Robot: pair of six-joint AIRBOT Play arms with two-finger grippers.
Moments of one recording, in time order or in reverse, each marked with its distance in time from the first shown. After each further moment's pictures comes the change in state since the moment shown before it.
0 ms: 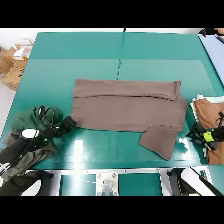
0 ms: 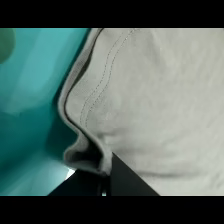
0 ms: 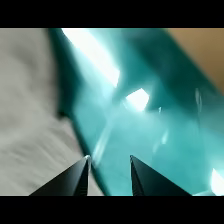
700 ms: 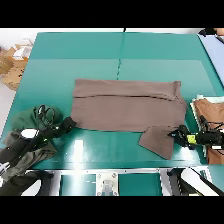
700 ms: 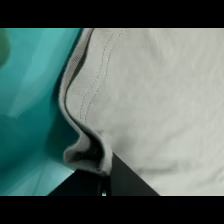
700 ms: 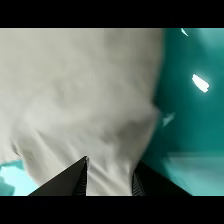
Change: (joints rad) left arm 0.010 0.000 0.001 0.008 -0.028 0.034; right arm 0.029 -0.062 -0.180 0.338 -0.109 -0.265
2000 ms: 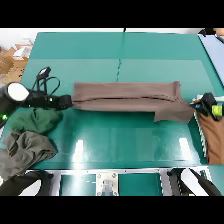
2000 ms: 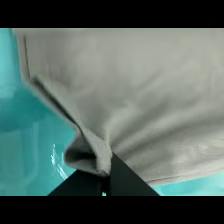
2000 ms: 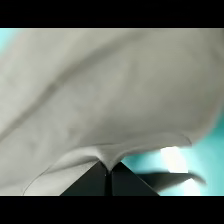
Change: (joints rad) left arm 0.000 -0.140 0.691 0.785 -0.570 -0.373; right arm 0.140 0.122 0.477 0.006 0.040 0.228
